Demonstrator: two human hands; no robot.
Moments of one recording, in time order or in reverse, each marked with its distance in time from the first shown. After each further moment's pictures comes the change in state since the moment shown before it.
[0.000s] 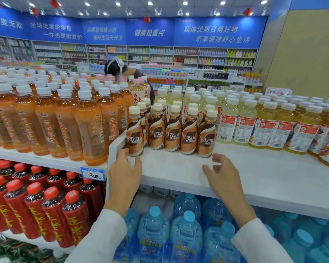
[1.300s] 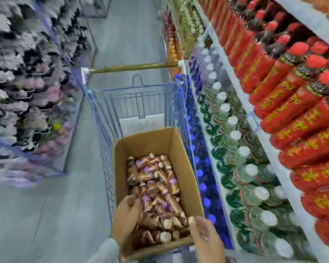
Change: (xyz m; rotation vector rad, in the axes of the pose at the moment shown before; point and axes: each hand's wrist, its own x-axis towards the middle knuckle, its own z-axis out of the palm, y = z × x) left_hand -0.386 -0.409 -0.307 -0.137 0.618 -1.368; right_hand -0.449 0.001 0.379 0.048 -1.274 0.129
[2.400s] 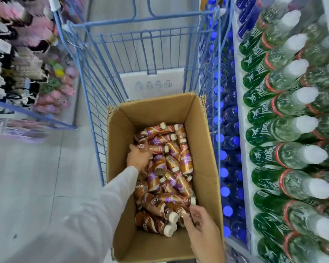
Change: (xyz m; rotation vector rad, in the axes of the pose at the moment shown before) left_hand 0.214 0.000 0.062 0.150 0.026 -0.389; right_hand 0.080 -0.012 0.049 -0.489 -0.387 0.279
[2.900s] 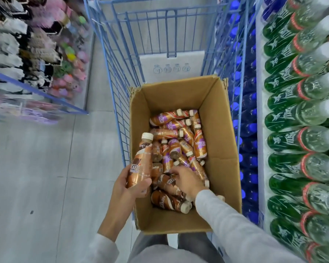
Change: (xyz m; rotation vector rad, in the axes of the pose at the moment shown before) left_hand -0.175 -0.099 -0.098 -0.451 -0.126 0.103; right_hand 0.091 -0.042 0.079 -0.648 -0.357 -0.347
